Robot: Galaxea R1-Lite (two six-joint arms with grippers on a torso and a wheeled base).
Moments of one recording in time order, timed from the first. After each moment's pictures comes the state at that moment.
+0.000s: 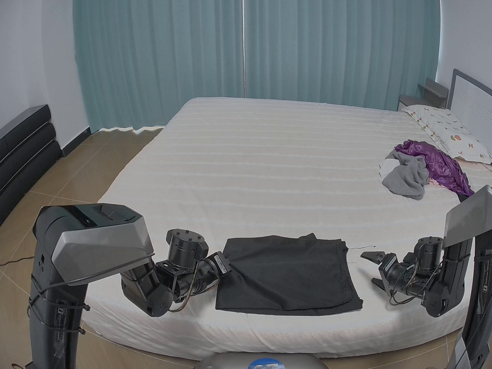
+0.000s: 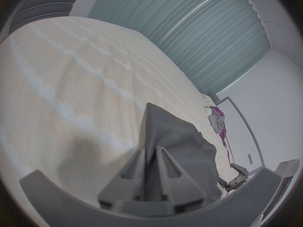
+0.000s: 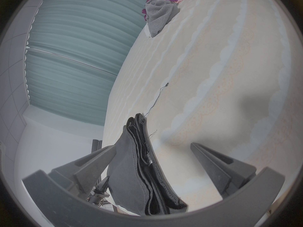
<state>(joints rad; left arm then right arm) -0.49 2.40 -0.82 -1.03 -0.01 -0.85 0.07 2.35 -0.24 -1.55 0.27 1.03</state>
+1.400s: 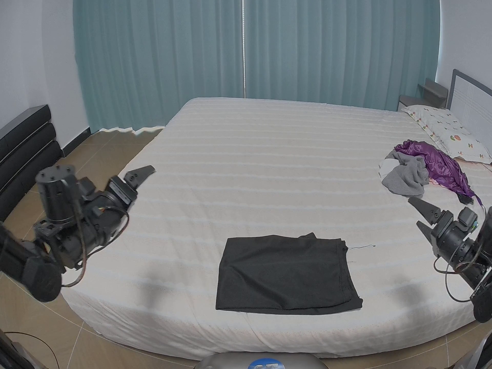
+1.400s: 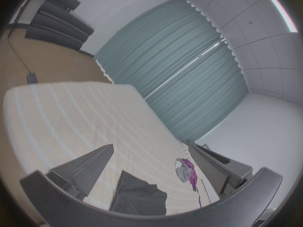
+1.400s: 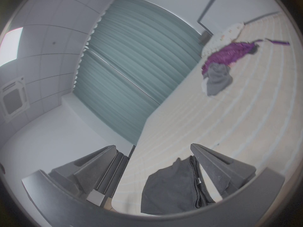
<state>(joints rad) -0.28 1.69 -0.51 -1.03 0.03 -0.92 0.05 1.68 -0.06 -1.54 0.22 0.85</state>
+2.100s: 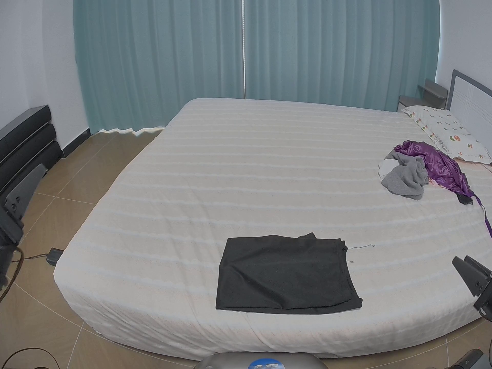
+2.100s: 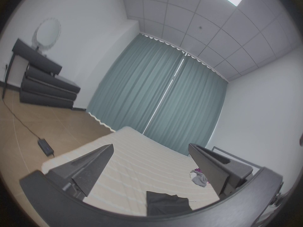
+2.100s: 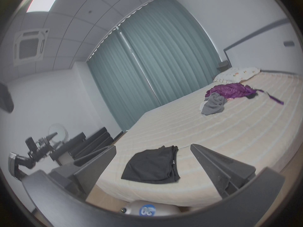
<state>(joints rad) -0.24 0.86 -0.31 -0.70 0.18 -0.50 0.08 0.66 -0.09 -0.45 0.19 0.45</state>
